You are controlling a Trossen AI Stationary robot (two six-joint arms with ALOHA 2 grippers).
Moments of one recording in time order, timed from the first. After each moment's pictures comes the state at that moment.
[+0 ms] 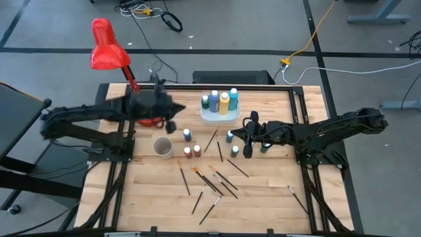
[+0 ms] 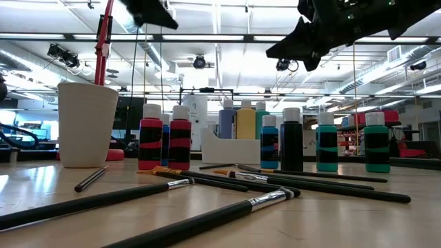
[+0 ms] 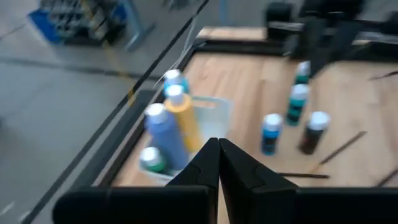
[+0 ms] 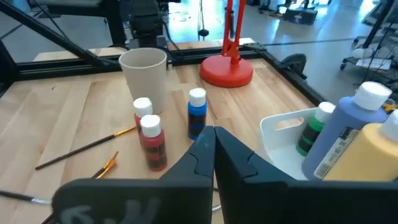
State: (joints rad) left arm 0.13 0.99 0.96 -0.36 -0.26 0.04; right arm 0.06 1.18 0.58 0.35 0.30 0.06
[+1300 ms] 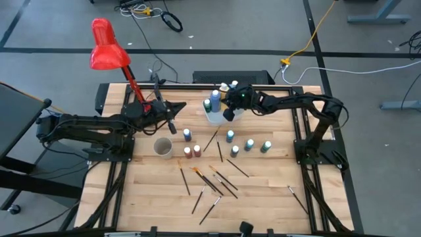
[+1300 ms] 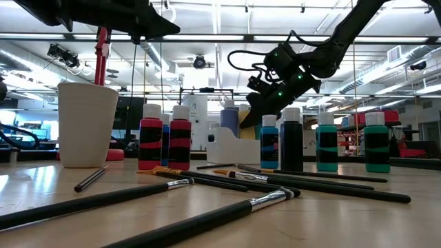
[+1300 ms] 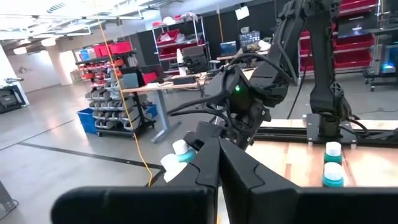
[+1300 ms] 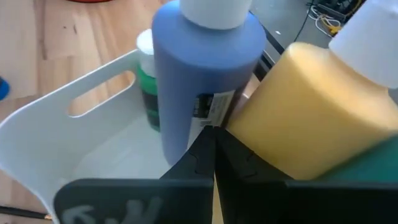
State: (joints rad) left arm 0.17 0.93 0.52 0.49 -0.30 0.18; right arm -0.52 1.75 0.91 0.30 -0.04 -0.14
